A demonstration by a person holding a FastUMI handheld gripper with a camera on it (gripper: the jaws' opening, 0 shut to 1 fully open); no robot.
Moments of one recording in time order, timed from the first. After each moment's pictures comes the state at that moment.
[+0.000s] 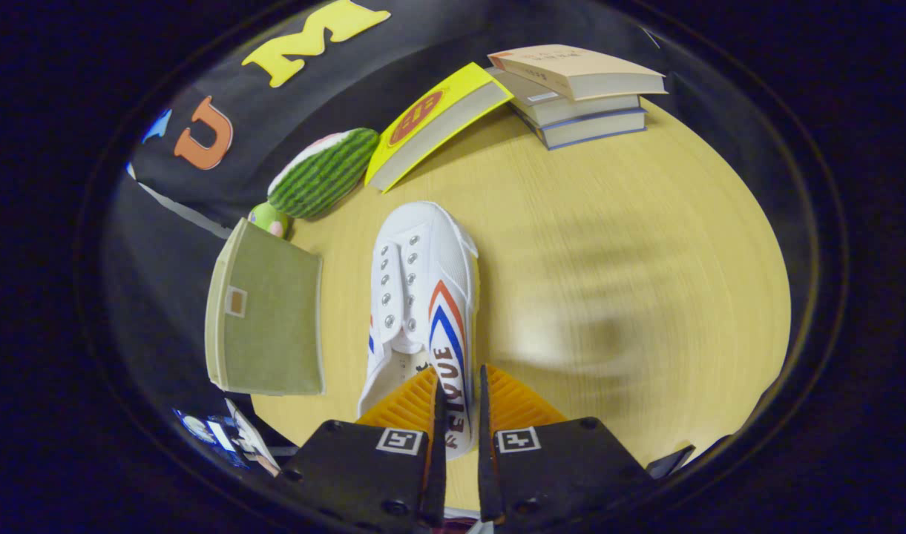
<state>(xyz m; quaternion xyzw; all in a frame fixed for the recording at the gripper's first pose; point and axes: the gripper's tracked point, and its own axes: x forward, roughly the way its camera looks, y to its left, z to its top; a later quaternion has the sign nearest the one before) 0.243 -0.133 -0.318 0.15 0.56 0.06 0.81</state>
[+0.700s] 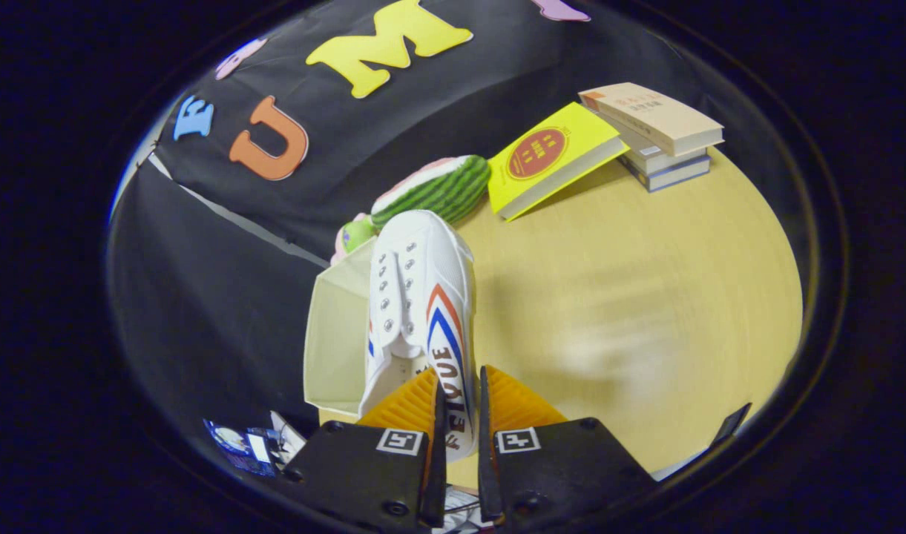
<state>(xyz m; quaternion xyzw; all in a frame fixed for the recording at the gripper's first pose) 0.249 -0.131 -0.320 0.21 0.51 0.11 0.83</state>
